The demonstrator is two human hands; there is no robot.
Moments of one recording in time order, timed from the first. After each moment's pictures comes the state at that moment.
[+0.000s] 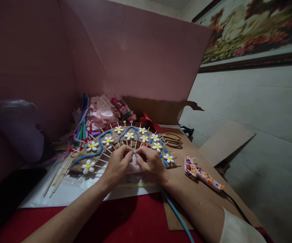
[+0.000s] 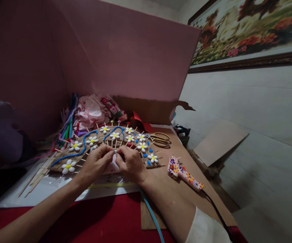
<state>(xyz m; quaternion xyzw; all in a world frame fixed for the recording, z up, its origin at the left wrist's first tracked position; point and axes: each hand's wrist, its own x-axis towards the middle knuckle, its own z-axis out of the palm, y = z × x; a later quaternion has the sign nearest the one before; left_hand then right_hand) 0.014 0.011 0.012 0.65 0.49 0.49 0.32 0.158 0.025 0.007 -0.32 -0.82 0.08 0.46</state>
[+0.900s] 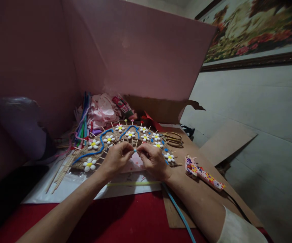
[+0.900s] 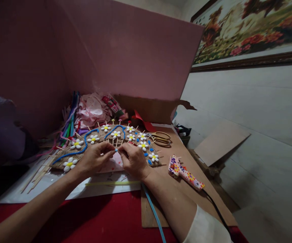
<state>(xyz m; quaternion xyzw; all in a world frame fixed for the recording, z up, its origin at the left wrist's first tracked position) 0.000 0.016 0.028 0.74 0.49 0.41 0.22 0.166 0.031 0.009 -0.30 -0.84 0.06 0.45</state>
